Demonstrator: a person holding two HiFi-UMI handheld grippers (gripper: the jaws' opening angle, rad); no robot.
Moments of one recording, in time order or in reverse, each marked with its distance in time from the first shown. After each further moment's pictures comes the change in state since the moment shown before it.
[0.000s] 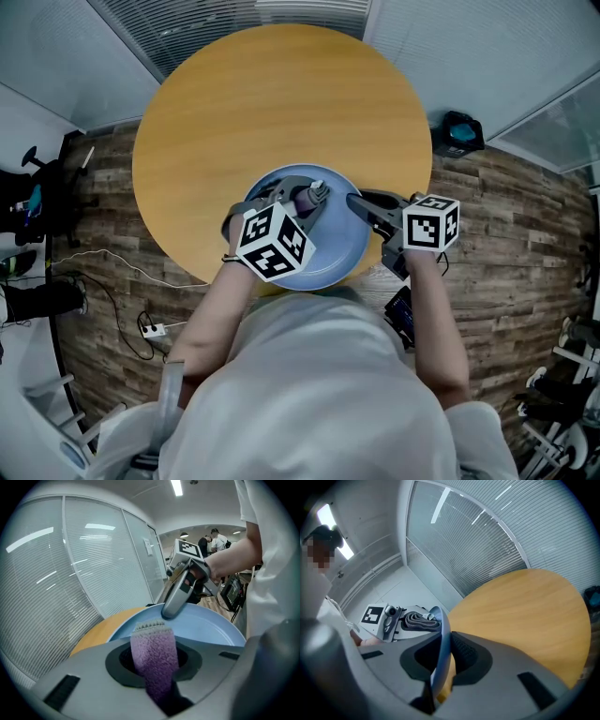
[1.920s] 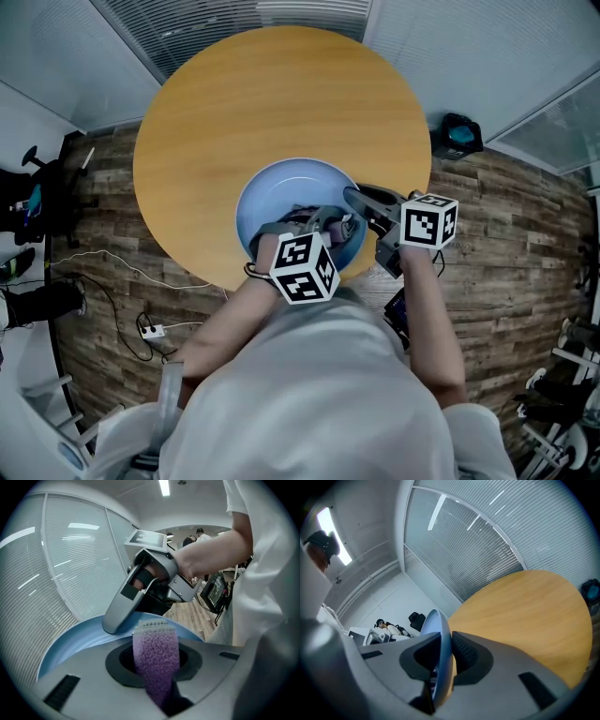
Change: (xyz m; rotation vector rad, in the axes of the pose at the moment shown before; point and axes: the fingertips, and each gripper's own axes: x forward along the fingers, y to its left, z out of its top) left arm 0.022 -0.076 0.022 0.101 0.001 -0.159; right arm 0.004 0.001 0.017 0.046 -0.074 -0.016
